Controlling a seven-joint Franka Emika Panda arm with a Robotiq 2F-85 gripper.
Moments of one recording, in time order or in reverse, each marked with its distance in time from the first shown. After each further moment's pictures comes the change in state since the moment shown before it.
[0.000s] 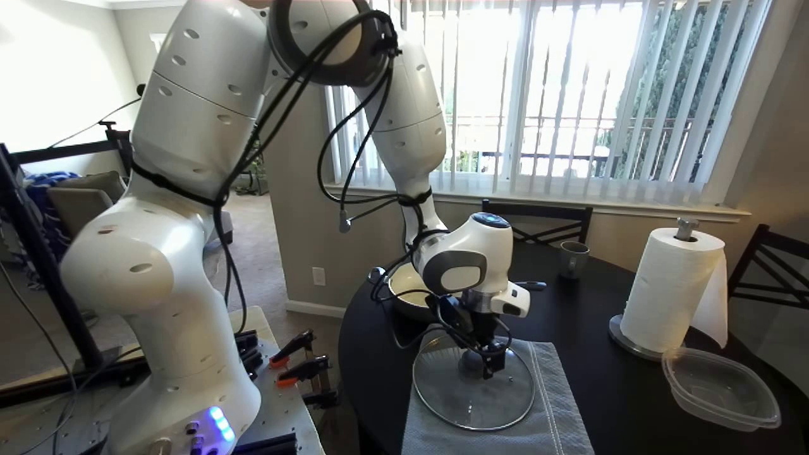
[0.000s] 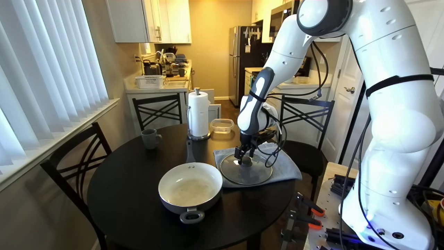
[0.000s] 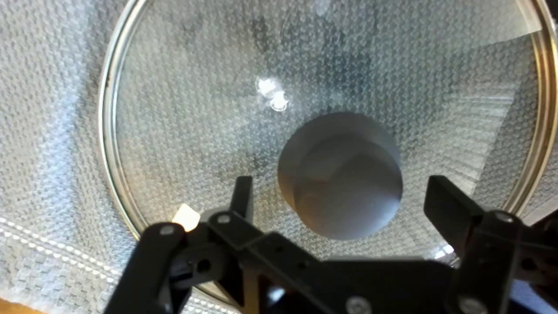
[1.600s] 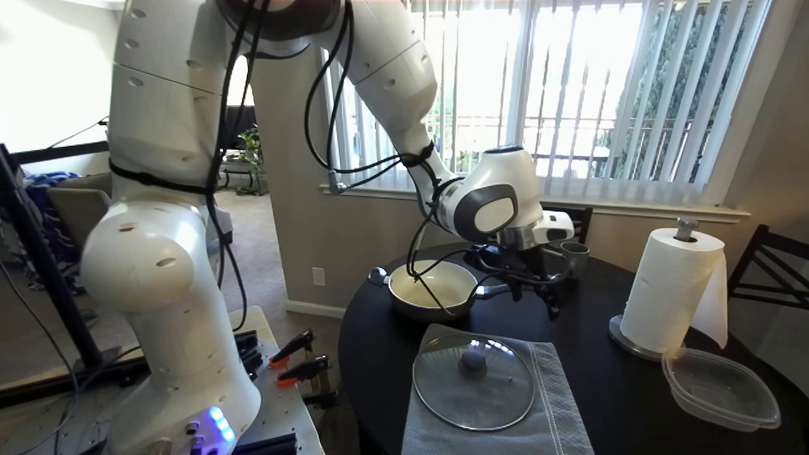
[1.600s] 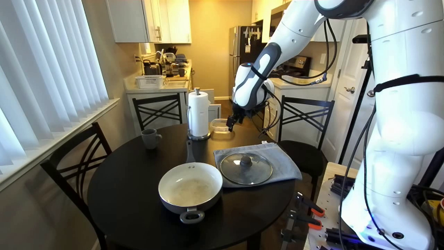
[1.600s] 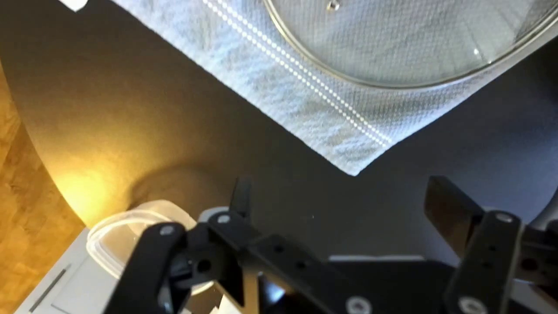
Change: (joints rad) arm 0.170 -0.184 -0.207 0.084 -0.147 0.011 -0.006
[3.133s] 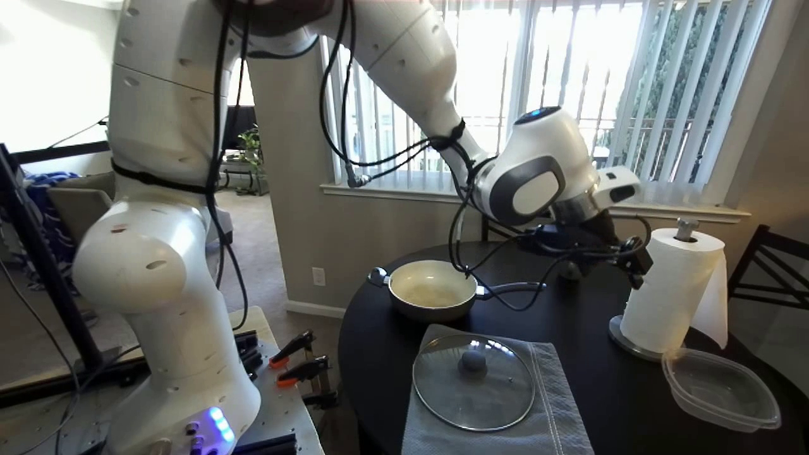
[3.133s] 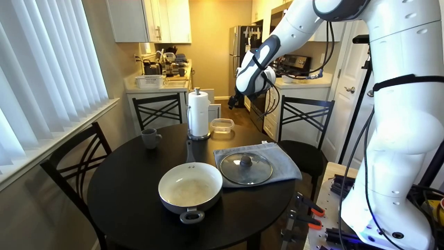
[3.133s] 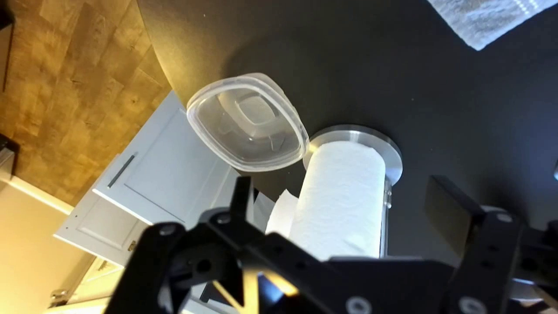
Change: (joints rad) arm -0.069 0.013 -0.042 0.154 0.057 0.126 -0.192
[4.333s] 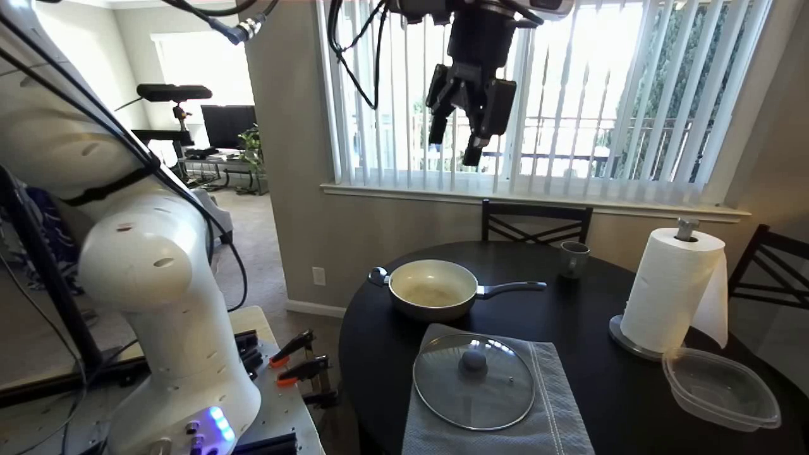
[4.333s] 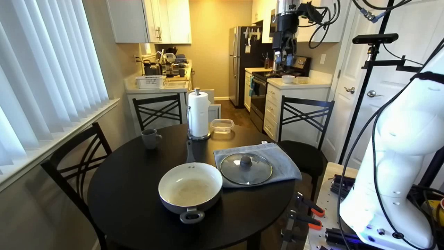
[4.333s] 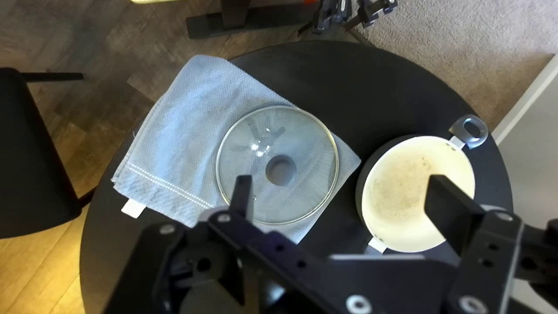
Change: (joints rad) arm 0.056 -0.736 -0.063 0.074 0.028 -1.532 0.086
